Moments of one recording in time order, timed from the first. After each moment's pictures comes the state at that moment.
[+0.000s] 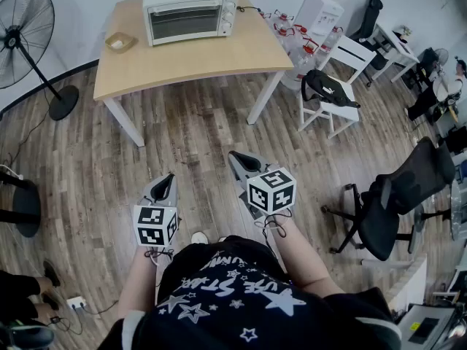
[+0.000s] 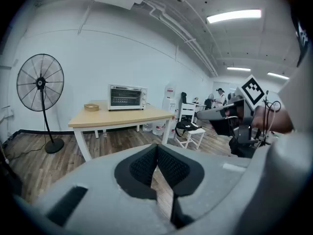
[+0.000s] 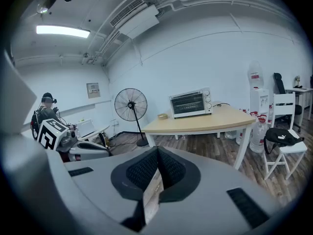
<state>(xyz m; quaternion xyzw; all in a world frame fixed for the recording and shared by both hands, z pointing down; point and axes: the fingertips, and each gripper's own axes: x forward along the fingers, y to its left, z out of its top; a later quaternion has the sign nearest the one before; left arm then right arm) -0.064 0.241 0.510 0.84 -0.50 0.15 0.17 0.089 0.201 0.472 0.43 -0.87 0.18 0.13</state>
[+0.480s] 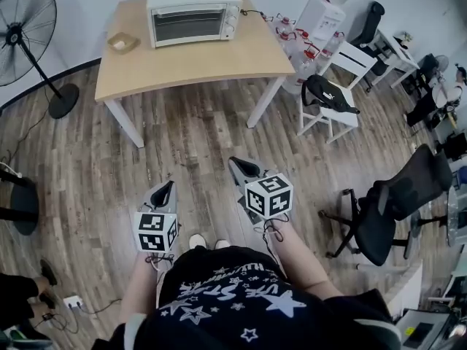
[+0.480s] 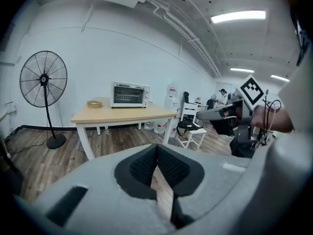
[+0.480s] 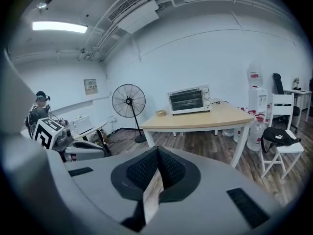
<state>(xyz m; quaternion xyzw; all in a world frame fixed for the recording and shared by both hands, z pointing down) -0.072 0.246 0.517 0.83 -0.51 0.15 0.18 0.086 0.196 0.481 0.44 -0.87 0.19 0.15</state>
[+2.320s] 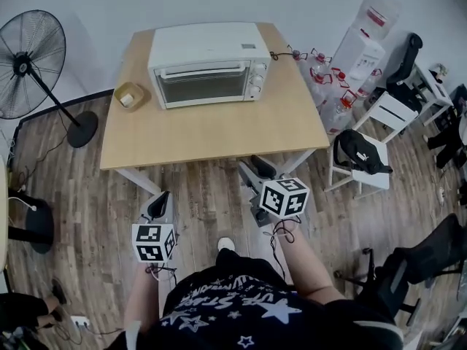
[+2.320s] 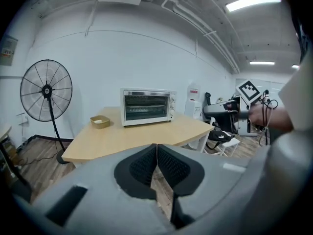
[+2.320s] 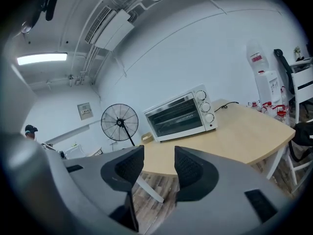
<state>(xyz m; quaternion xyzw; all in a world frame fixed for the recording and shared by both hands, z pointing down) -0.099 -0.061 0.489 0.77 -0.59 0.15 0.16 0.109 -0.160 0.456 0.41 -0.88 0.24 0.04</state>
